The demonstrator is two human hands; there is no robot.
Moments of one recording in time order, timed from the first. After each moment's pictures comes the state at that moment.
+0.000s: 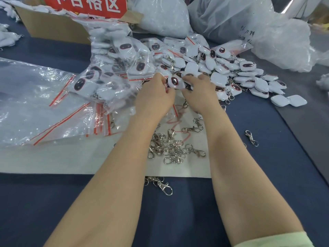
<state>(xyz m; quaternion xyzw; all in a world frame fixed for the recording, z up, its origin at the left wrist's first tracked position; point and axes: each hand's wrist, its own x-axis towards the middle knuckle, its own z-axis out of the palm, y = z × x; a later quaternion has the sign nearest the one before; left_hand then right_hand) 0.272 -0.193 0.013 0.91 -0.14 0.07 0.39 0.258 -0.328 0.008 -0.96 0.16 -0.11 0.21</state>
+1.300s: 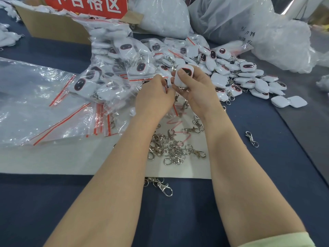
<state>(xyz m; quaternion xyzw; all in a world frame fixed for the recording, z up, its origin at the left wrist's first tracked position) 0.278 -0.193 0.004 0.90 -0.14 0.09 0.41 0.255 -0.312 0.015 -0.60 0.04 -0.13 0.79</state>
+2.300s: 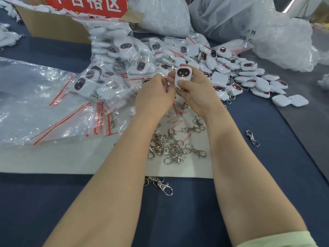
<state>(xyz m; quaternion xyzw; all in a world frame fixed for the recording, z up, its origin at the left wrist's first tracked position) 0.277 -0.194 0.005 0.90 -0.14 0.09 0.41 0.256 -0.312 0.014 -0.61 0.04 -0.09 0.79</state>
